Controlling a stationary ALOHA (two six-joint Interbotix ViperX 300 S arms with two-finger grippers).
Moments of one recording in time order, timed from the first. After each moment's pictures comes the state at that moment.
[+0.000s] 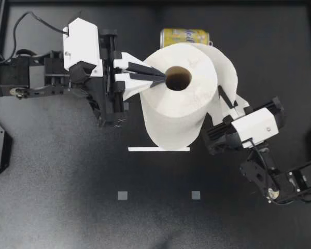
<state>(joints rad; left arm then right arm) 0.14 -0.24 0.59 -0.02 0.03 0.04 0.39 0.06 0.72 -1.42 1.47 2.14</state>
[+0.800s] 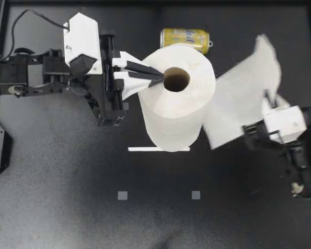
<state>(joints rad) 0.14 -0.24 0.59 -0.04 0.08 0.00 0.46 0.00 0.97 -1.10 1.54 2.17</state>
